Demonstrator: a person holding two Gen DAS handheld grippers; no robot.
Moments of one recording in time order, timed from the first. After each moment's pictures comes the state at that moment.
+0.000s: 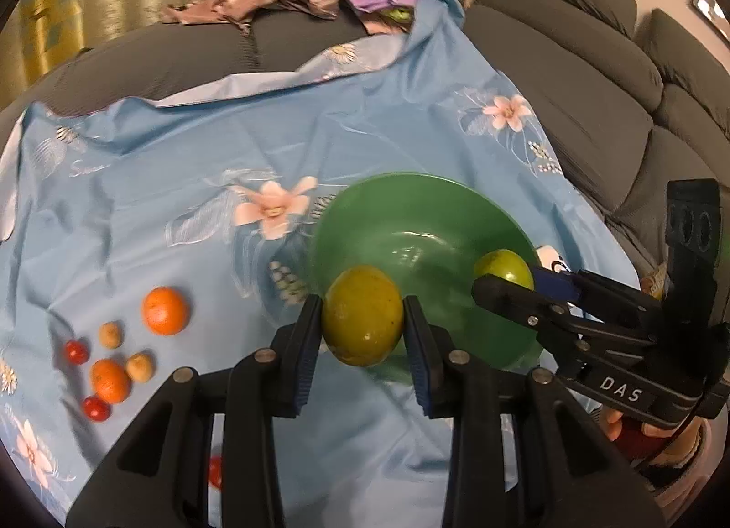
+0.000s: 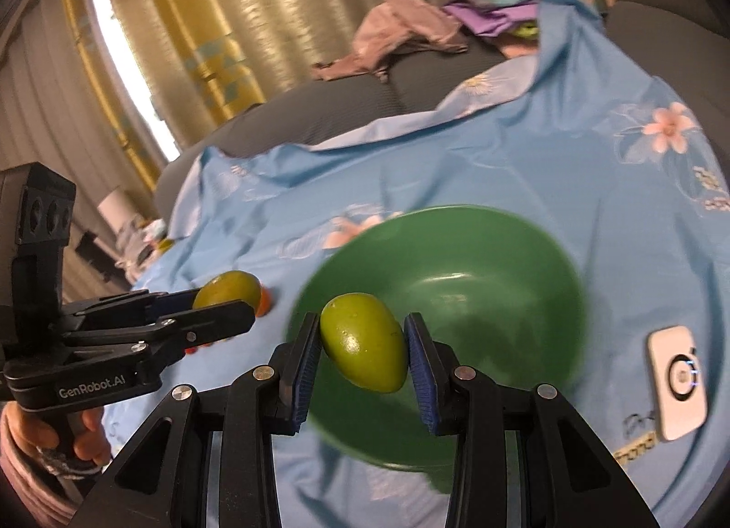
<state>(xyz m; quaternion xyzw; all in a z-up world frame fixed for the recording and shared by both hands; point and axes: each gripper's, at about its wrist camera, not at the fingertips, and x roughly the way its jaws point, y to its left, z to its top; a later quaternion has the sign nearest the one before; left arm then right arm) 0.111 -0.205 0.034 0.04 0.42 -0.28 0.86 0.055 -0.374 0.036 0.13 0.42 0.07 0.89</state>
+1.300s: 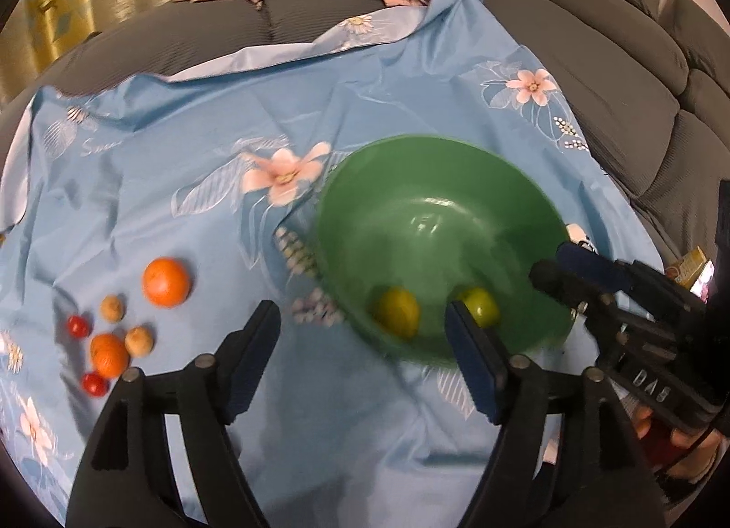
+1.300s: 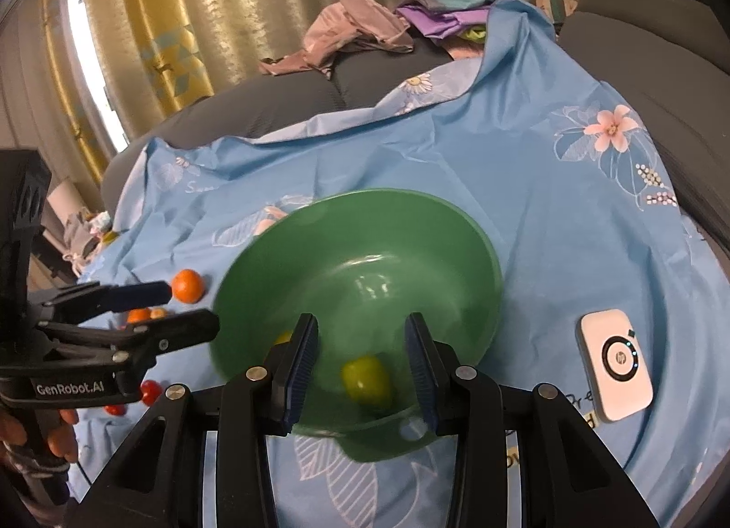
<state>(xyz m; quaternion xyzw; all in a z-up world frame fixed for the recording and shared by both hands) 0.101 -0.203 0.016 0.06 0.45 -0.23 0.86 0.034 -0.391 0.033 0.09 0.43 0.00 0.90</state>
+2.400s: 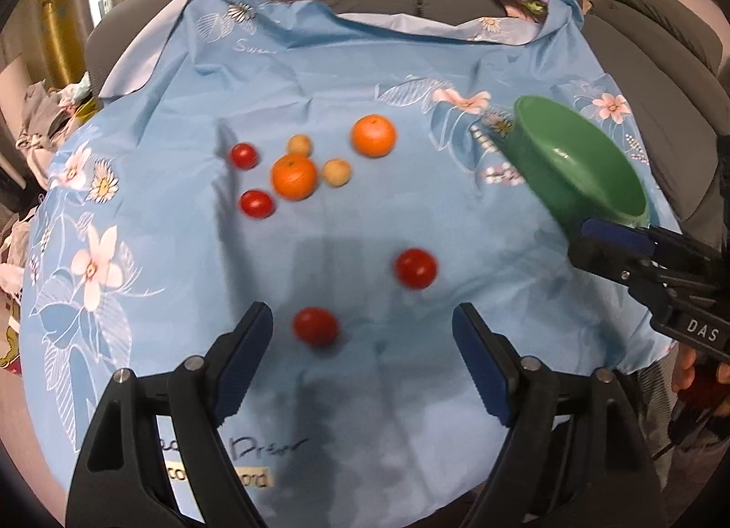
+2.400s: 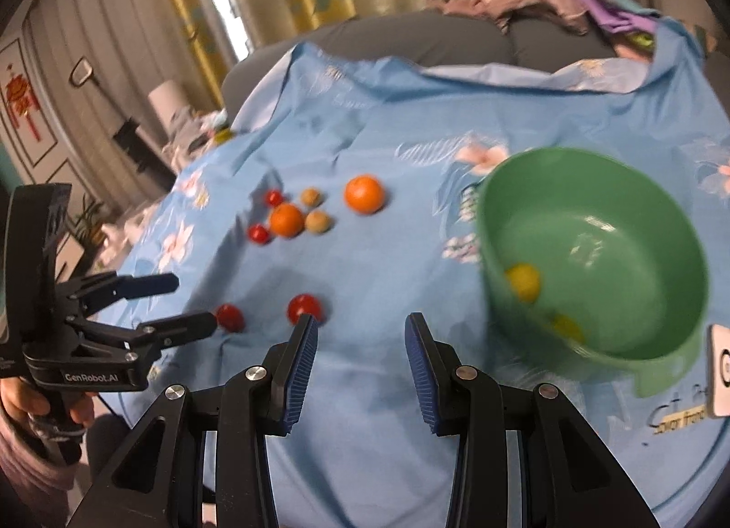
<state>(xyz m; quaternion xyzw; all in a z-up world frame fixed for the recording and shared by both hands) 0.016 -0.033 -0.016 0.00 0.47 -0.12 0.88 0.016 -0.250 0.017 0.03 0.49 0.19 0.85</state>
